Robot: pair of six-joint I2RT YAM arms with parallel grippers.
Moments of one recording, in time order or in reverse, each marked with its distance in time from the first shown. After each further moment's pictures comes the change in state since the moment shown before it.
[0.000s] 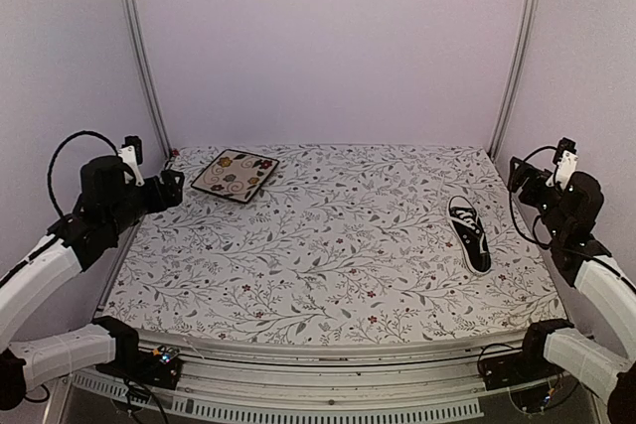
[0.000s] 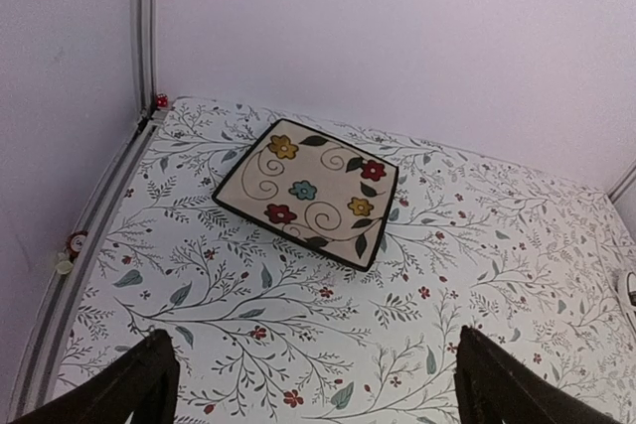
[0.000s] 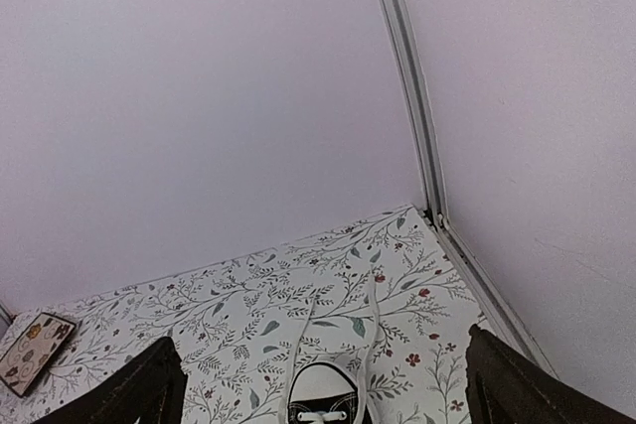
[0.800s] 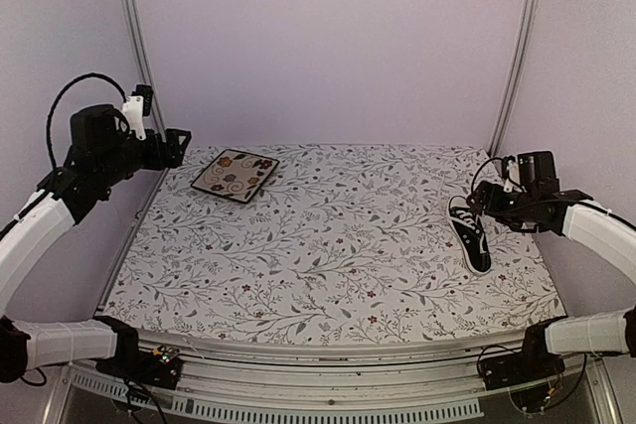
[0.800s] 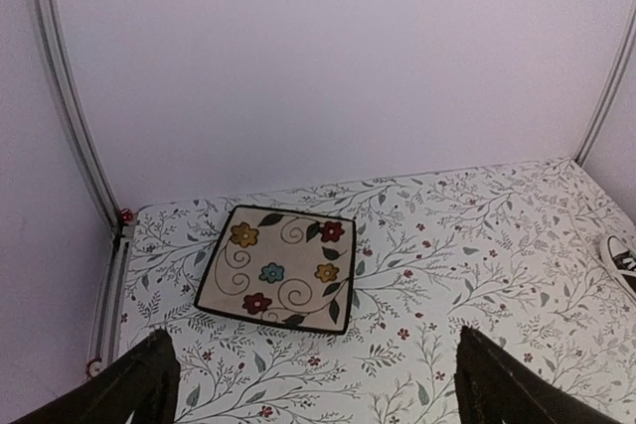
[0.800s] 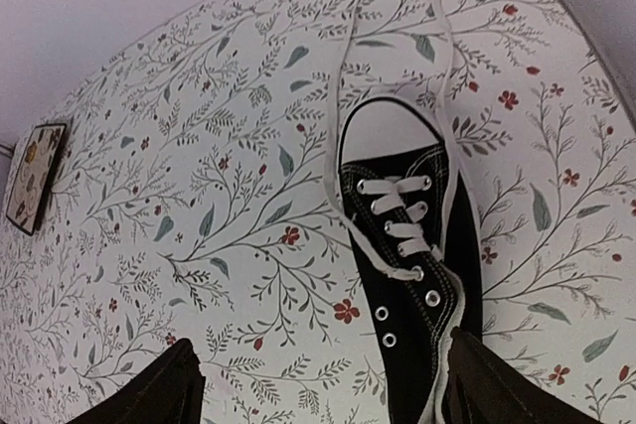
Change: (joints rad) left arm 0.029 0.158 0.335 -0.064 0.176 0.260; right arm 0.141 0.325 0.304 -0.653 -0.124 0.144
